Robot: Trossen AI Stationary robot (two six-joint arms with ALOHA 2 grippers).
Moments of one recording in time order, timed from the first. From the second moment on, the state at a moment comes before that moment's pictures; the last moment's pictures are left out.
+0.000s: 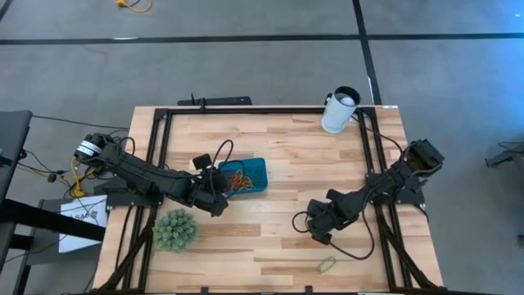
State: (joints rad) left arm -0.36 1.43 1.04 -0.86 -0.76 -0.49; right arm 0.53 1.64 0.89 -0.74 0.11 0.91
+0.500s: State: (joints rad) left arm -0.36 1.43 1.04 -0.86 -0.77 -0.49; right arm 0.54 1.64 0.89 -0.66 0.06 0.92
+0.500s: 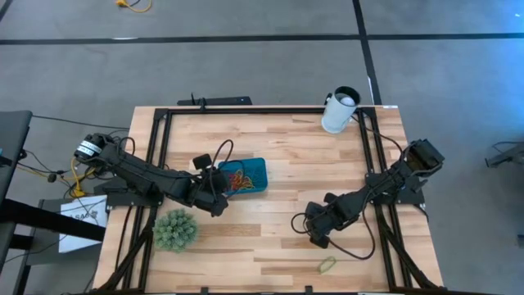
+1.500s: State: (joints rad) left arm -0.36 1.43 1.04 -0.86 -0.76 -0.49; right arm 0.54 1.64 0.84 -0.59 0.05 0.92
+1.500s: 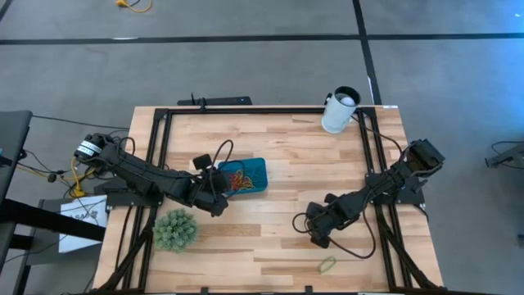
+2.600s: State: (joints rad) left arm -0.36 1.43 1.04 -0.85 -0.73 -0.49; right arm 0.53 1.64 0.84 -0.59 0.05 0.91
